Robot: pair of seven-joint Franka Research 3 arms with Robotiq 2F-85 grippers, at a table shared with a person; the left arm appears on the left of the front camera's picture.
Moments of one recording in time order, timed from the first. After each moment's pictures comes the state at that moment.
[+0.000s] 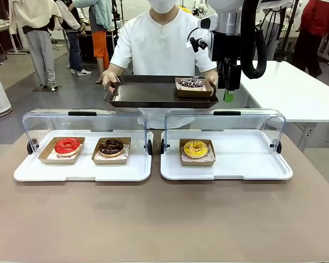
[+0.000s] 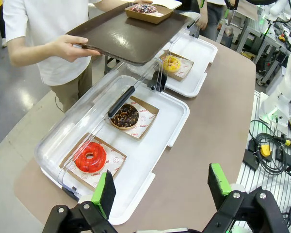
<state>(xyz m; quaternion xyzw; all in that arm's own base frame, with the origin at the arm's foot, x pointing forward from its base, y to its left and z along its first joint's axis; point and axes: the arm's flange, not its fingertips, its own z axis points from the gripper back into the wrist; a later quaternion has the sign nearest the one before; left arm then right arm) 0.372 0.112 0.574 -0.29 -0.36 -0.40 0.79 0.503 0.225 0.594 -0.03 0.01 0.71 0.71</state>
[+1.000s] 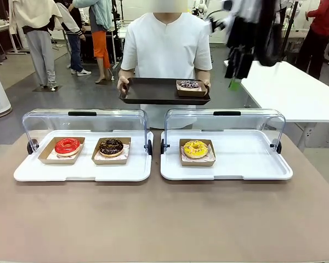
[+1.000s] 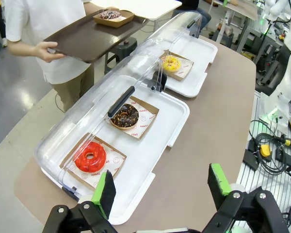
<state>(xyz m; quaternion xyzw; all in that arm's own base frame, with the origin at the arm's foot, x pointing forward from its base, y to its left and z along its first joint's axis) 0.372 0.113 0.573 -0.29 -0.36 -0.40 0.79 0.517 0.145 0.630 0.07 -0.11 0.67 0.74</state>
